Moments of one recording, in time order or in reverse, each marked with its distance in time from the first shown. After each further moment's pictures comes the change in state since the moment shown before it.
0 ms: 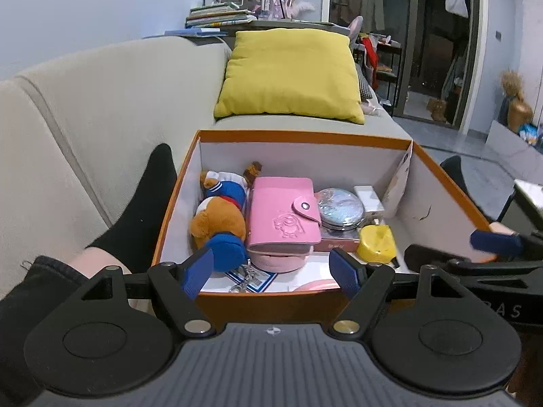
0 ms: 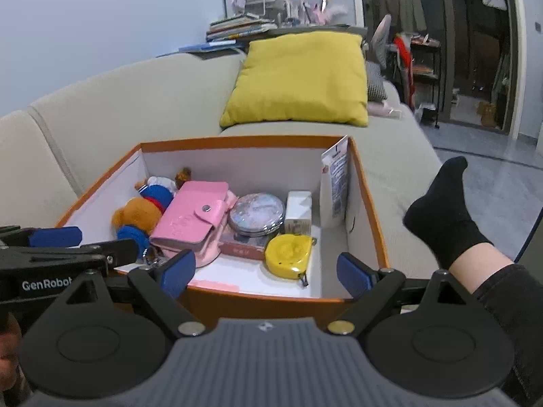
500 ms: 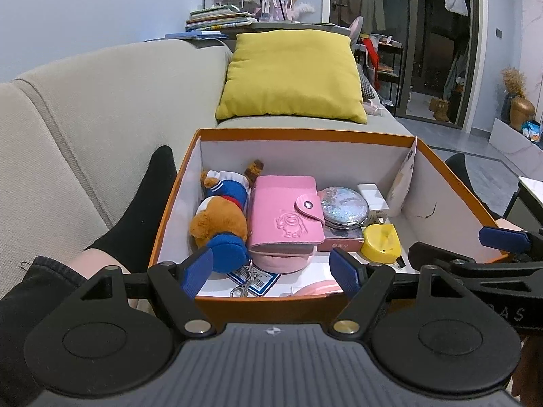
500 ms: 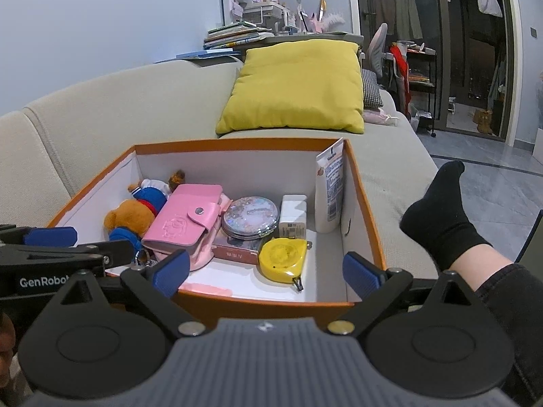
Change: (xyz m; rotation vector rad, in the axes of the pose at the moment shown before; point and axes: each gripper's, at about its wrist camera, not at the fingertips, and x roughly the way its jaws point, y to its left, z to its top) left arm 0.005 0.001 -0.002 0.008 -0.009 0.003; right arm 0.004 -0.001 -0.006 -0.006 -0.039 -0.014
